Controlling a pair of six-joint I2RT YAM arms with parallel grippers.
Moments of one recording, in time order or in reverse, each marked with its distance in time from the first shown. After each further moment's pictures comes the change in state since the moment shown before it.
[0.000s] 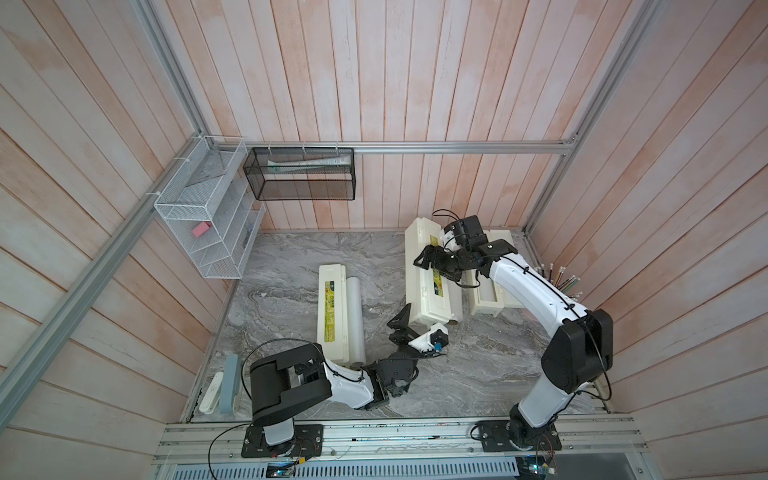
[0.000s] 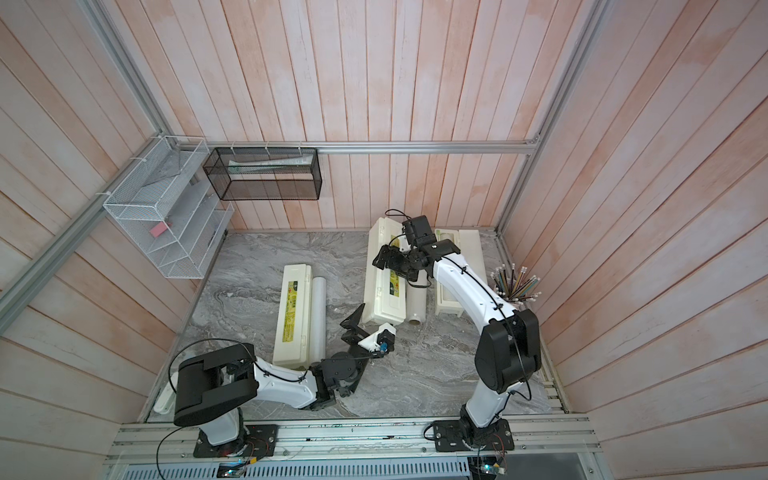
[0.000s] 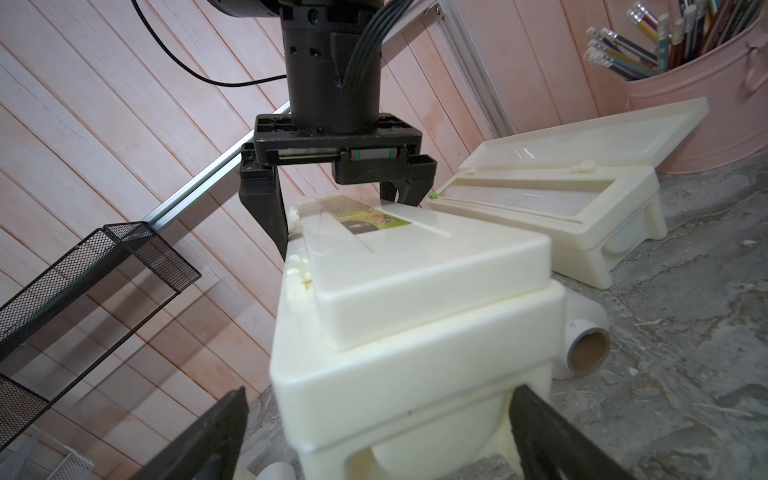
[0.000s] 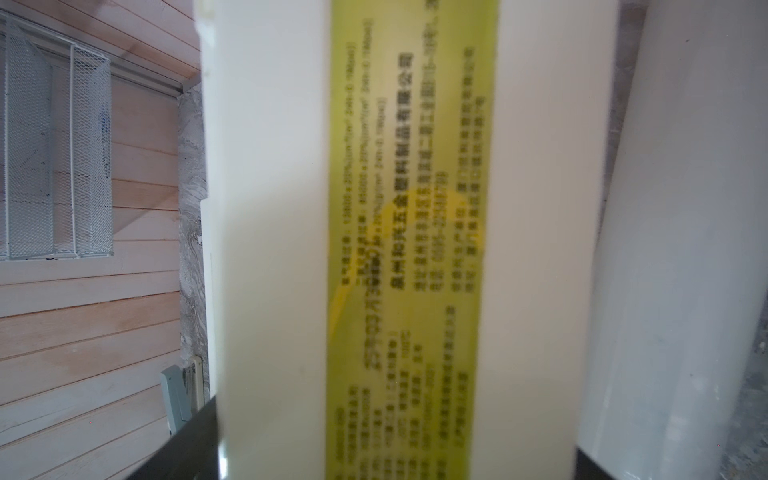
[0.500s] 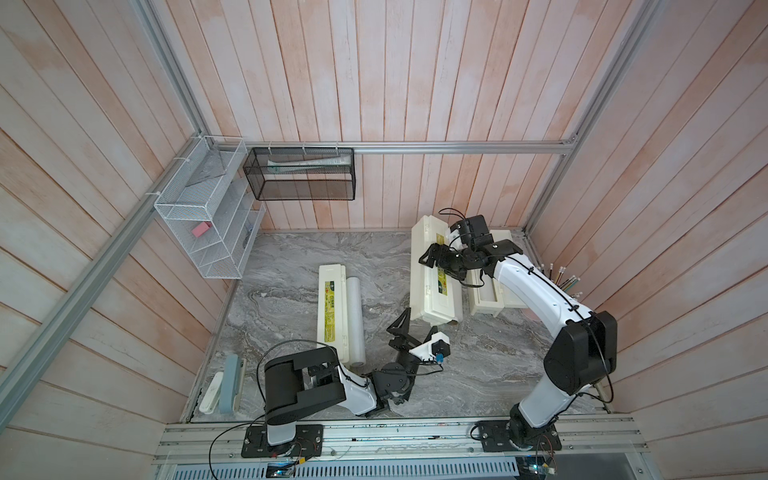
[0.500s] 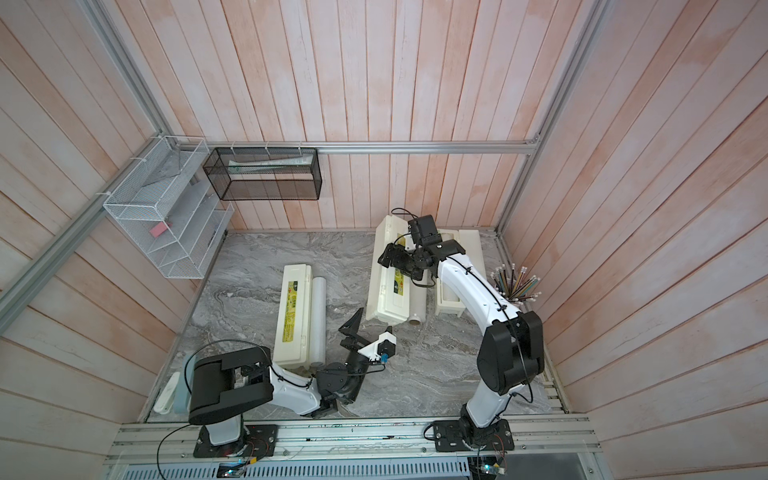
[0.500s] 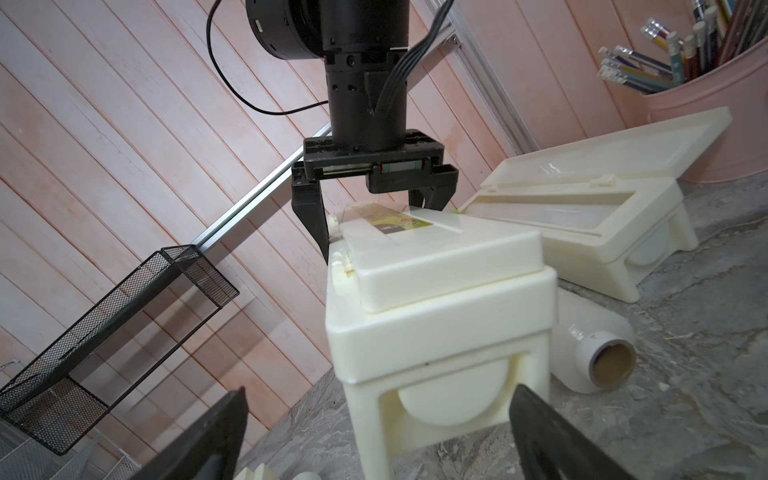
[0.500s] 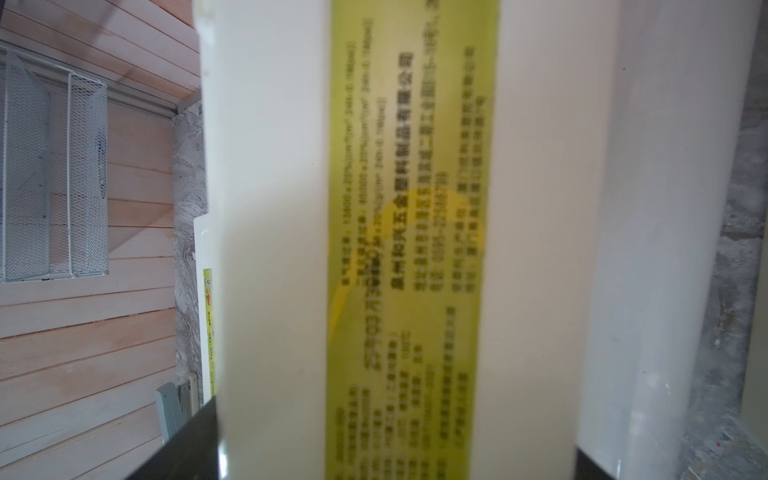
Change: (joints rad) left arm -0.050 0.080 -0.029 0.270 -0.052 0.181; right arm -0.029 -0.016 -0.016 0.014 0.014 0.001
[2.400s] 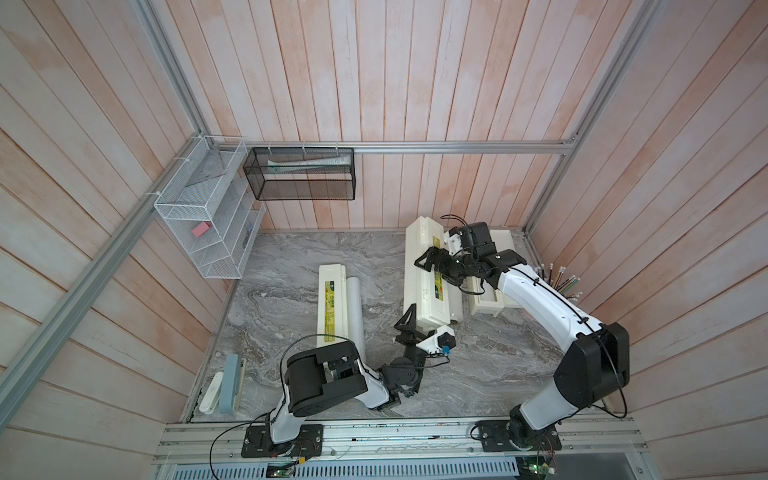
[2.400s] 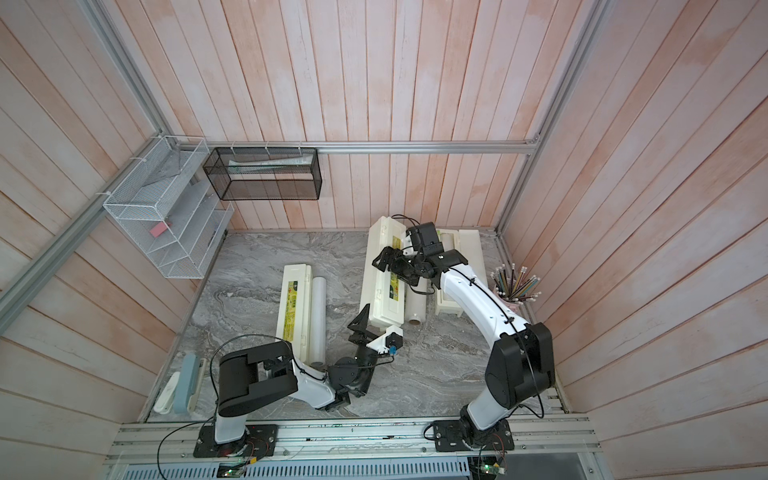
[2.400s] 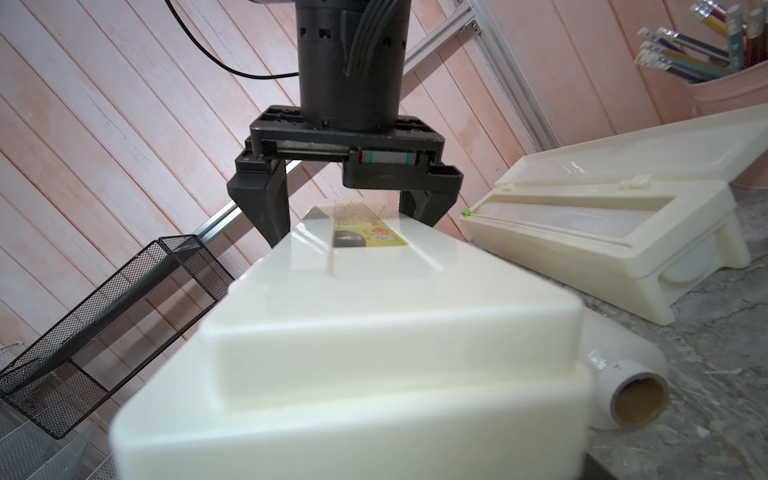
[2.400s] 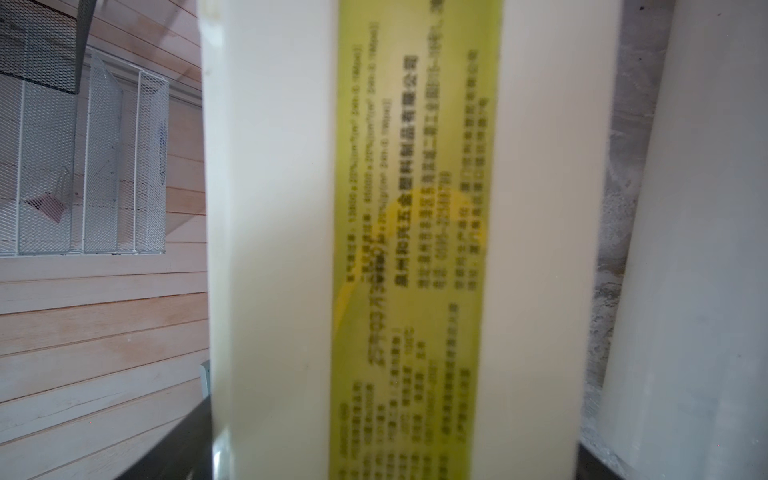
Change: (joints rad) left arm 0.047 0.146 0.114 0.091 -0.023 0.020; right arm 0.031 -0.100 -0.131 0.114 -0.066 0.066
